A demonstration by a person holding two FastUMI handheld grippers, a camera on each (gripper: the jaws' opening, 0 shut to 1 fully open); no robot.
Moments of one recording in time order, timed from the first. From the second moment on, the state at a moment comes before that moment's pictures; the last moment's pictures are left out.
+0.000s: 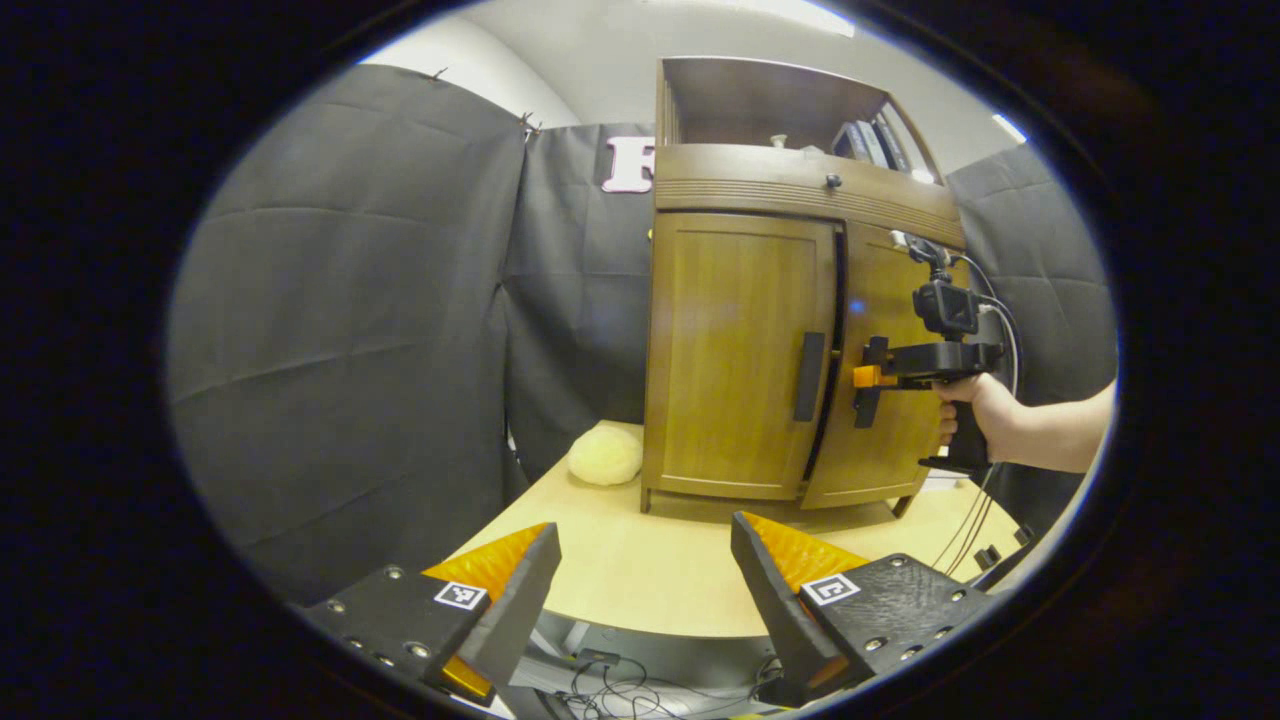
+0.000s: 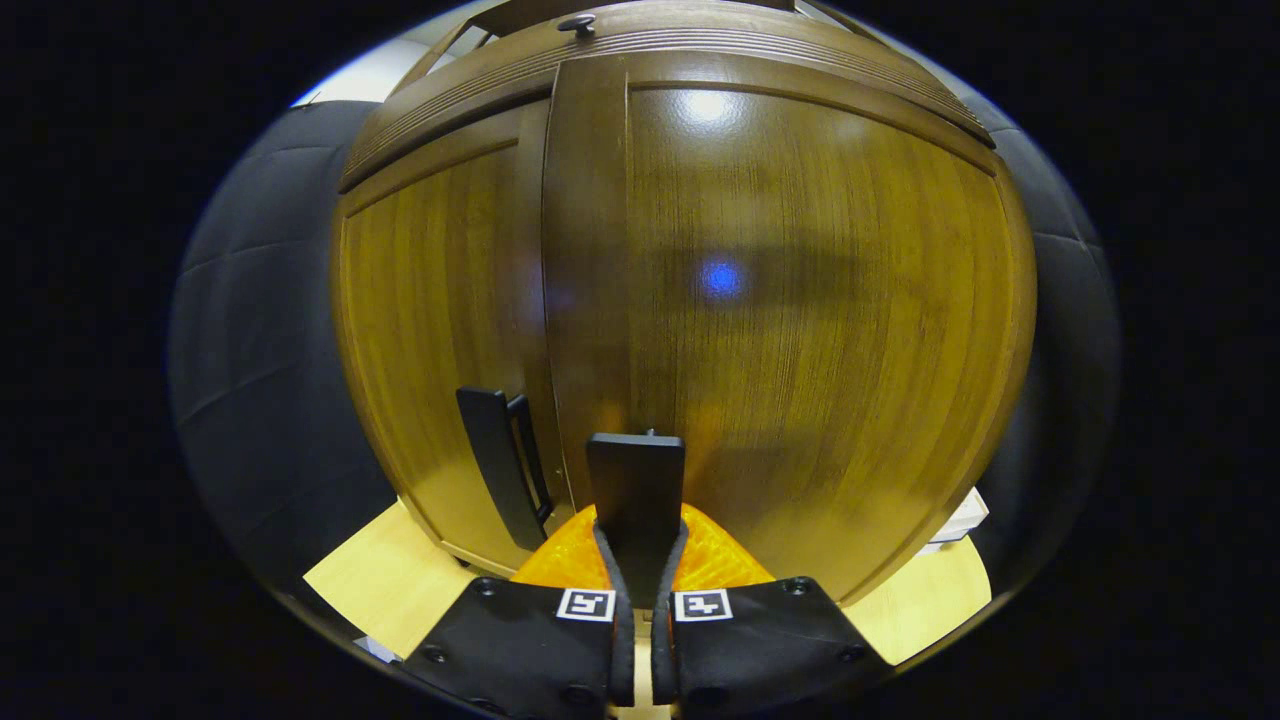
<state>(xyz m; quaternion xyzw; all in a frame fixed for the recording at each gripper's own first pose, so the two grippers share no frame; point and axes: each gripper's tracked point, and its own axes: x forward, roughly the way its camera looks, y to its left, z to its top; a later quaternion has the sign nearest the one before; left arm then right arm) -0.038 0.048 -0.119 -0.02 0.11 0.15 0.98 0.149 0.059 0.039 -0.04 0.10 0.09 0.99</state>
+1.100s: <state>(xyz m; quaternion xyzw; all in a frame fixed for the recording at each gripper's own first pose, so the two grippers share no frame) -0.019 -0.005 -0.099 -0.05 0.09 0.09 0.99 0.146 0.066 0.047 -0.05 0.10 0.18 0.98</state>
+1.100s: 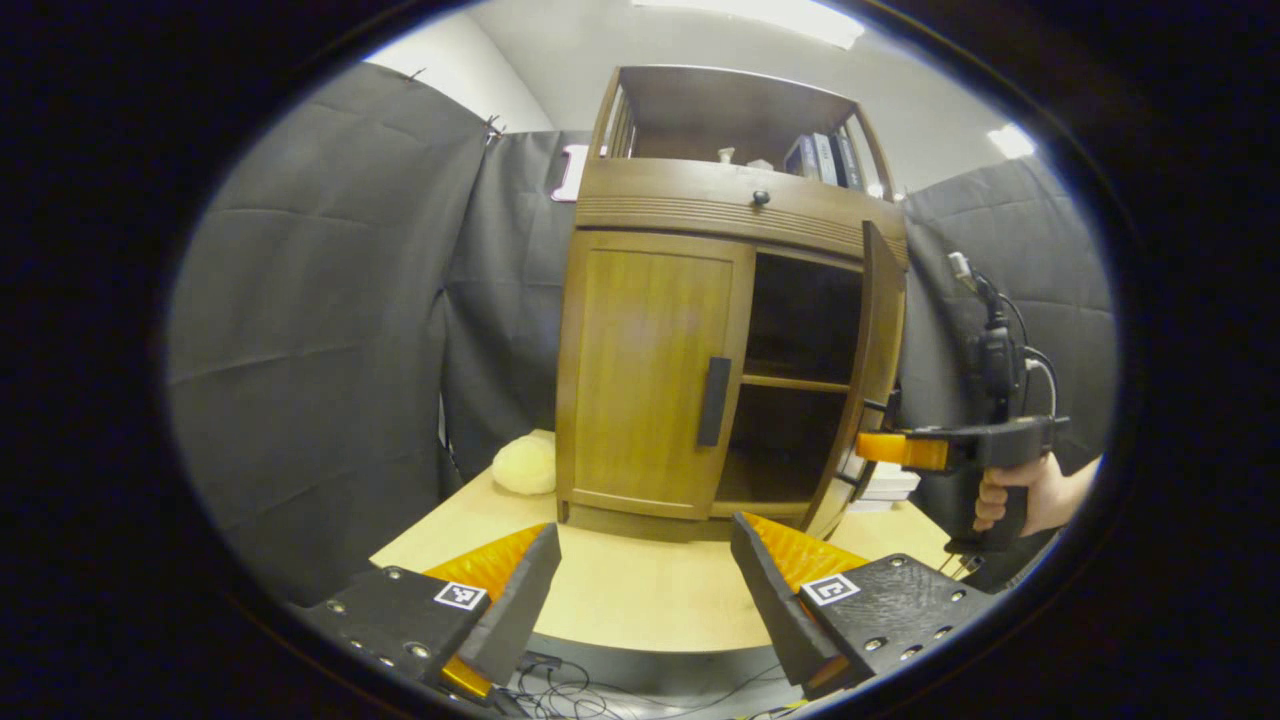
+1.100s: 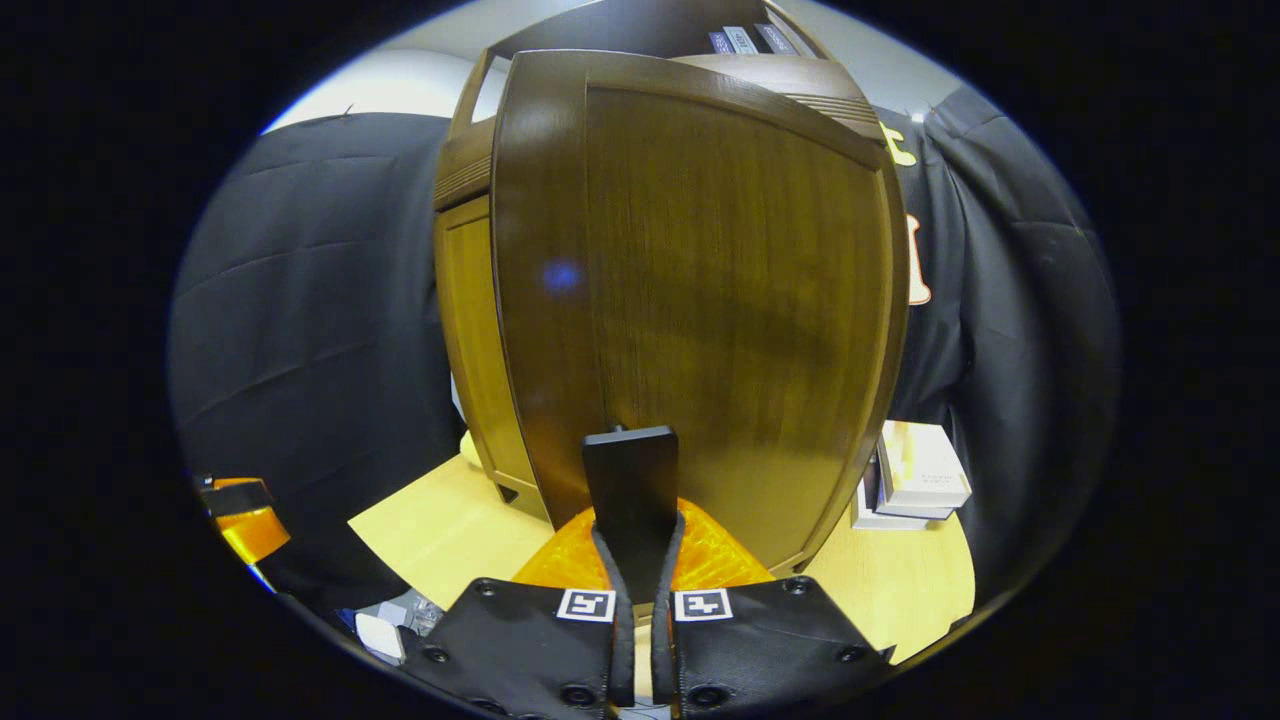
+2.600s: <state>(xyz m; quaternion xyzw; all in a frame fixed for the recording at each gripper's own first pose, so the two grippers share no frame) -0.016 -0.056 -0.093 -0.03 0.09 0.12 0.99 0.137 -0.005 0.055 0.01 0.06 0.19 0.98</state>
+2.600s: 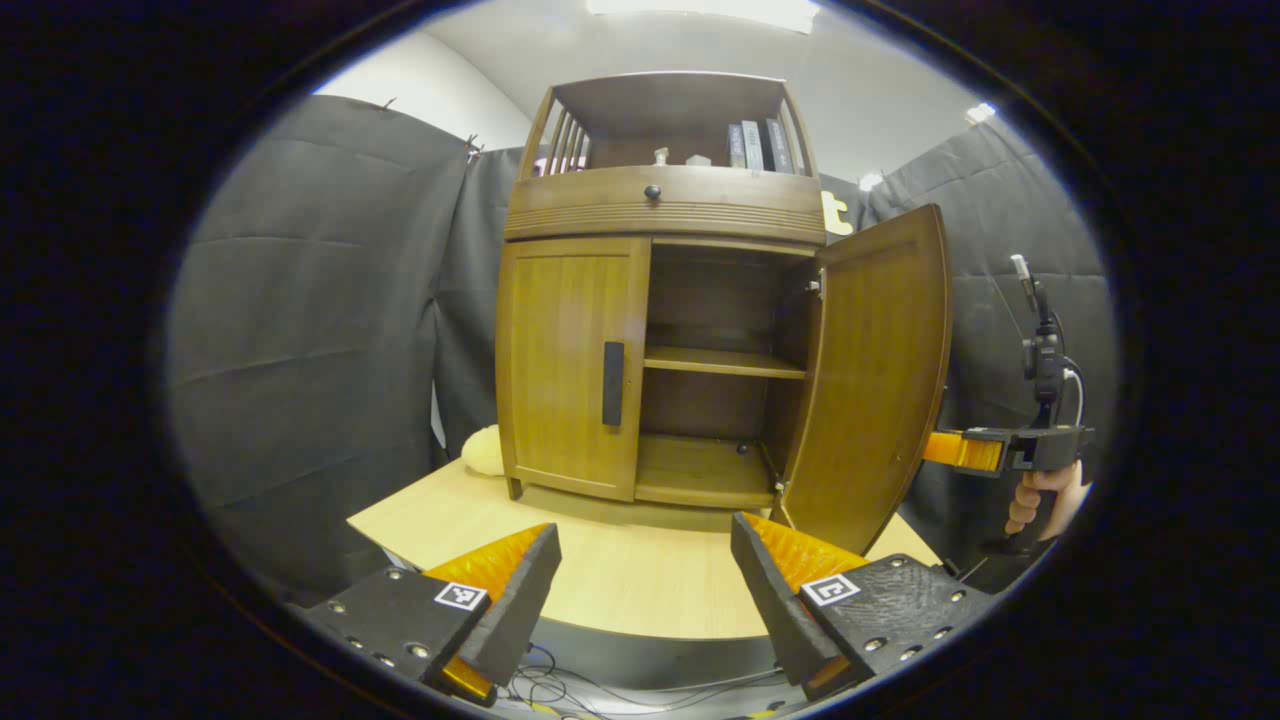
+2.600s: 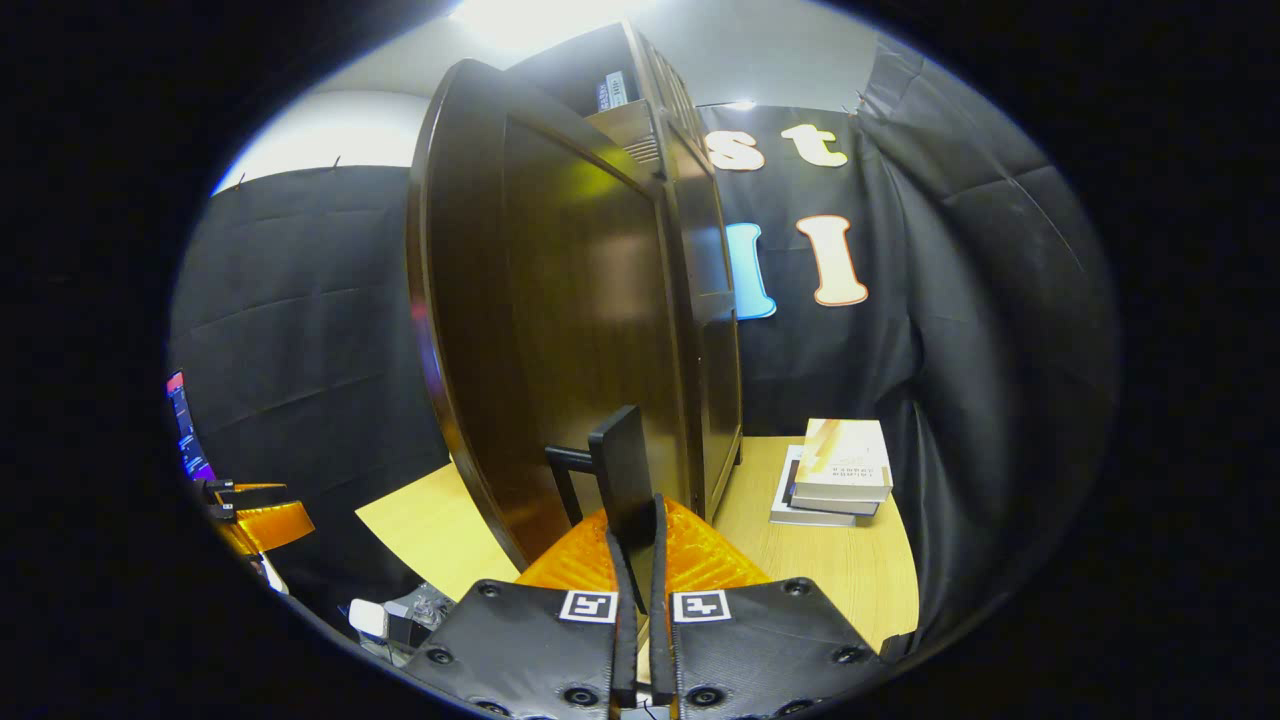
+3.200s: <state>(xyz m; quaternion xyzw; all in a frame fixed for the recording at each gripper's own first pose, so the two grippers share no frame) -0.017 -0.055 -0.093 -0.03 0.09 0.11 0.99 0.129 -0.015 0.048 0.04 0.09 0.13 0.99</state>
